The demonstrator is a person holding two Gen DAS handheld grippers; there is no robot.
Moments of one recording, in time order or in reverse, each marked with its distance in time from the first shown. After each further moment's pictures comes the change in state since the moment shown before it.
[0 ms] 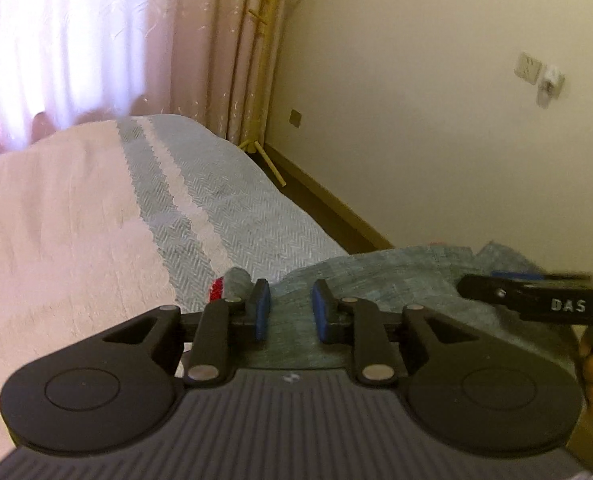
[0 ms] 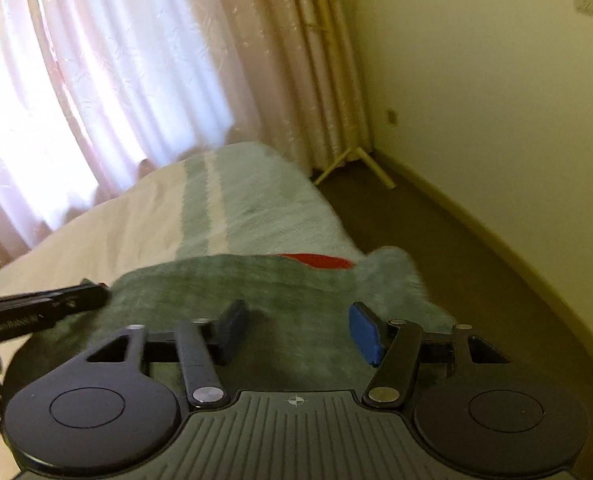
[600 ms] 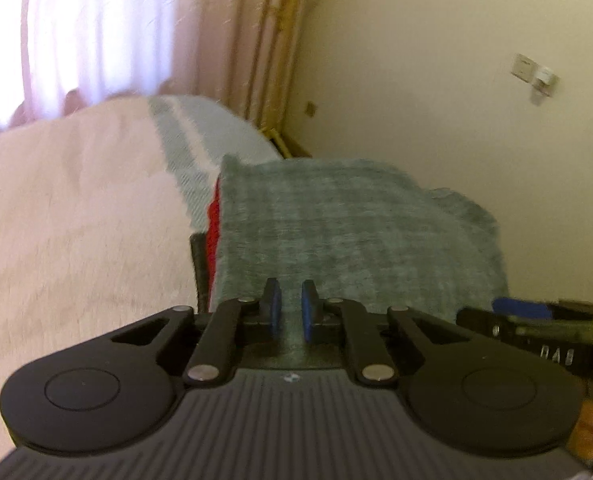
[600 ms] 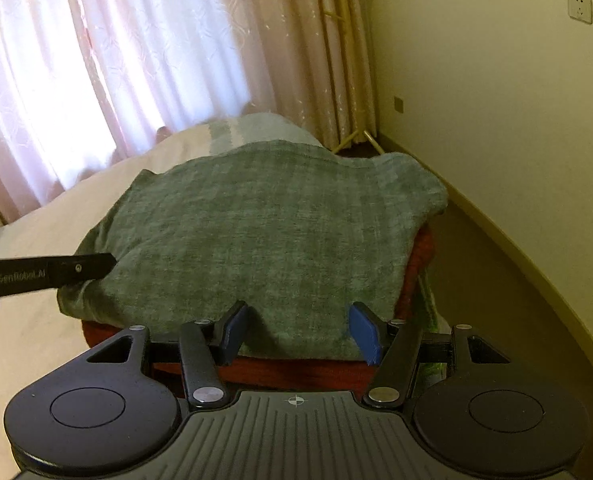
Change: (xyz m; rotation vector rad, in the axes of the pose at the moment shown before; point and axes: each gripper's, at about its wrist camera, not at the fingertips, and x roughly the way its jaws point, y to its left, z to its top) left arm -0.099 -0.041 -0.064 -0.070 0.034 0.046; right arm -0.083 0.026 -0.075 -0.065 0.063 -0.001
